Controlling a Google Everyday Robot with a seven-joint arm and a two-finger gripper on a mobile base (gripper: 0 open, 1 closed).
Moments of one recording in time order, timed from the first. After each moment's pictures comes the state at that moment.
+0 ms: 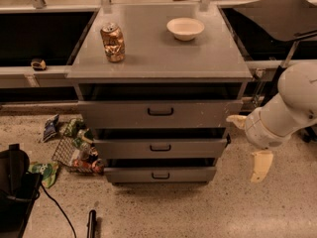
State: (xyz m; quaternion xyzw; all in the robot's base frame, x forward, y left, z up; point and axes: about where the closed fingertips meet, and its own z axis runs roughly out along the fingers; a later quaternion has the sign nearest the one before) arm 0.467 -0.223 0.733 -0.73 0.67 0.03 0.15
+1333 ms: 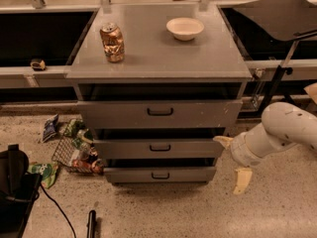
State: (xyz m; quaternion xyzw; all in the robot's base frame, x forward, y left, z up) arm 0.485 -0.215 0.611 -0.73 0.65 0.10 0.19
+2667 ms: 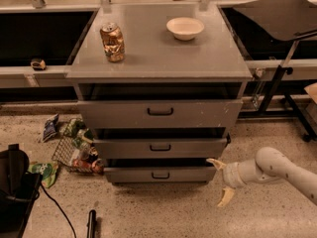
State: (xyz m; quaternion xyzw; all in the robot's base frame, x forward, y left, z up) arm 0.524 -0.217 0.409 -0.67 0.64 0.20 0.31
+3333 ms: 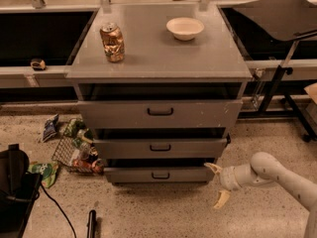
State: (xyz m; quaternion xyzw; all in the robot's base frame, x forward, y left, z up) arm 0.534 -0.215 0.356 -0.65 0.65 0.24 0.32
